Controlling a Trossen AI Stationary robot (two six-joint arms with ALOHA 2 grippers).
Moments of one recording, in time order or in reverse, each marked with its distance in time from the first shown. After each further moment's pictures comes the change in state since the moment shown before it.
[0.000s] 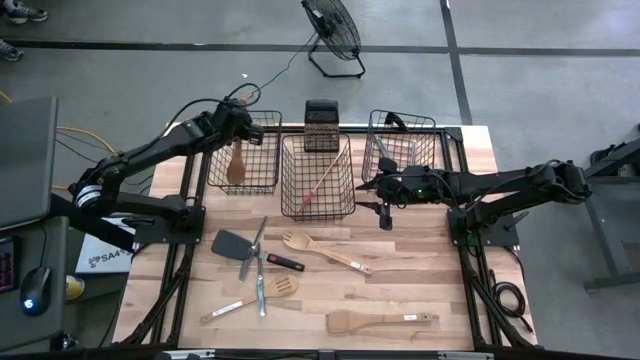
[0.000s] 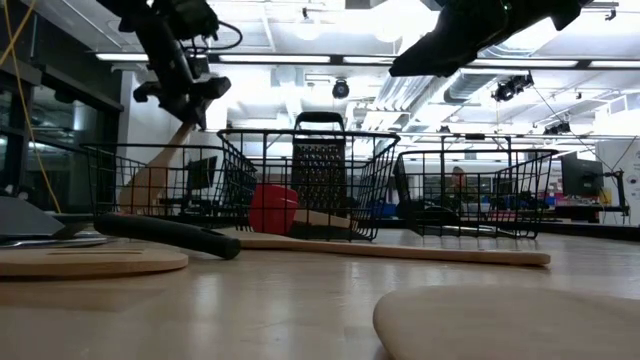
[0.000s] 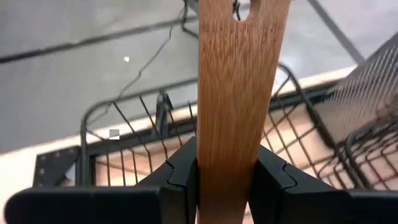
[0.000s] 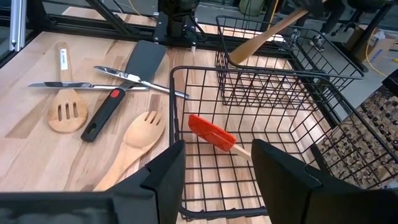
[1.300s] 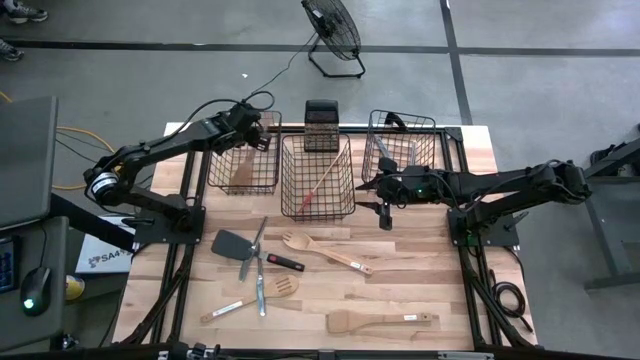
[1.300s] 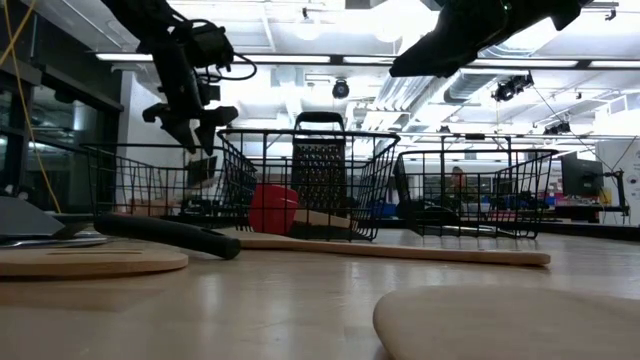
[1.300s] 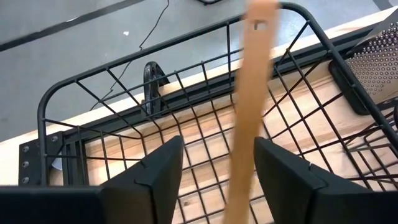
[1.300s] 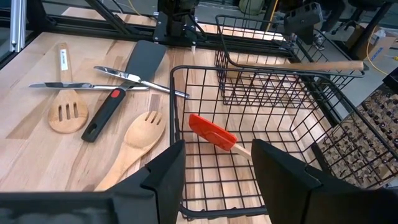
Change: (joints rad) left arm 0.012 0.149 0.000 0.010 0.032 0.034; right arm 0.000 0.000 0.000 -0.002 0.000 0.008
